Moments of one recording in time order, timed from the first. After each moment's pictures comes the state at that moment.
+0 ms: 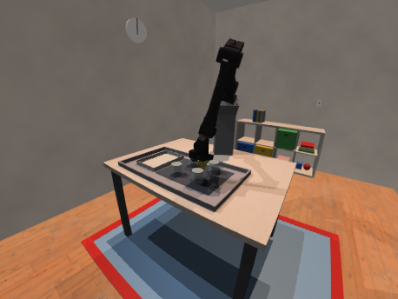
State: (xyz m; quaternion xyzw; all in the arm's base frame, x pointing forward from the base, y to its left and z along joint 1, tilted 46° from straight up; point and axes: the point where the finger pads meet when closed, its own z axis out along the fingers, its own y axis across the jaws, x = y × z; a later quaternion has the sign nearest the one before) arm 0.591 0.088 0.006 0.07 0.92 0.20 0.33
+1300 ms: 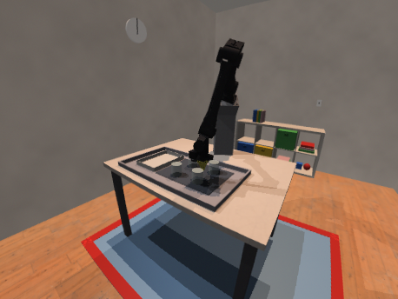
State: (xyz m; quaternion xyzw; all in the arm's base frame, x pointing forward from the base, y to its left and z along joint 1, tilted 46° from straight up) arm 0.592 0.088 0.007 0.07 0.92 0.20 0.32
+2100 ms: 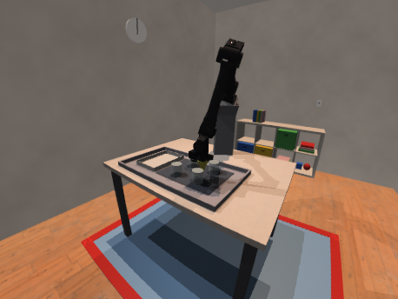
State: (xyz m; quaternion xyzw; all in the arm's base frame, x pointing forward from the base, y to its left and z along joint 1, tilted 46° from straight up) arm 0.592 0.088 0.007 0.07 0.92 0.20 0.32
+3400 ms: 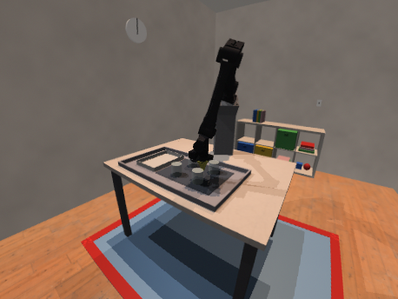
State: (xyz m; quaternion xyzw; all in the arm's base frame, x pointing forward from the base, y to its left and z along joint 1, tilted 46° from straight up) arm 0.592 0.089 0.007 0.07 0.92 0.20 0.32
